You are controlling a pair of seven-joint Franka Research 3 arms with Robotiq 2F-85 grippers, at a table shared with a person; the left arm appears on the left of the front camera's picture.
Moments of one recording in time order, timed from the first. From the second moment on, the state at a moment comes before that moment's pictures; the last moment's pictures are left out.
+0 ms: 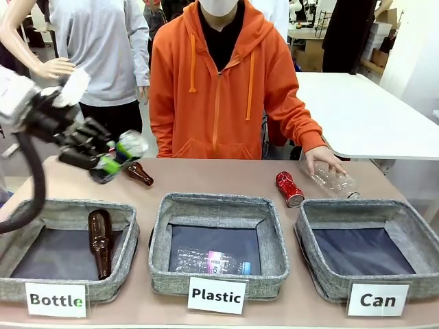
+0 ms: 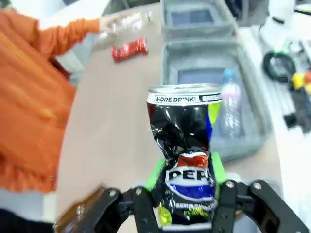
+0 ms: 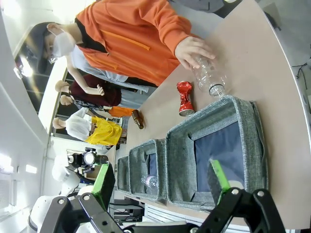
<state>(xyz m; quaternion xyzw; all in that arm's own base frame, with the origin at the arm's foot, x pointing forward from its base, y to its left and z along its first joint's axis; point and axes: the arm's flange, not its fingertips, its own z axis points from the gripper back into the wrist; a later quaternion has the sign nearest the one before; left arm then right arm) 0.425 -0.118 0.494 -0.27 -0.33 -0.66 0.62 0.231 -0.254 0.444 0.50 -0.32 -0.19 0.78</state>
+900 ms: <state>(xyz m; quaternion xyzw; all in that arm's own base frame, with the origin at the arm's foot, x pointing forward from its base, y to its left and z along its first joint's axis) 0.413 -0.642 0.480 -0.37 -0.22 -0.67 0.61 0.158 -0.305 0.505 0.46 -0.30 -0.21 0.81</state>
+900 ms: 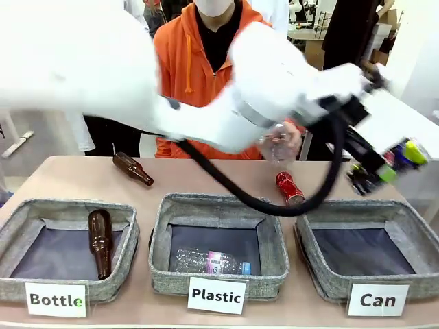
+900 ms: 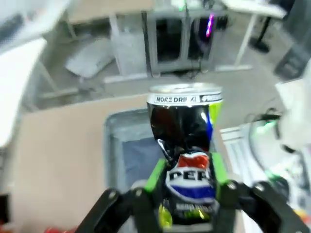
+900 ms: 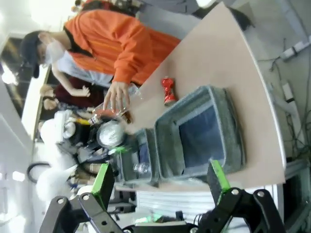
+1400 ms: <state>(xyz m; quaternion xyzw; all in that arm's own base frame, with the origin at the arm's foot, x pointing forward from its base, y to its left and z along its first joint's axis) 0.393 -0.723 0.463 -0.32 -0.20 -0.70 0.61 0.153 -0.316 0.494 0.47 -0.29 -0.23 0.80</state>
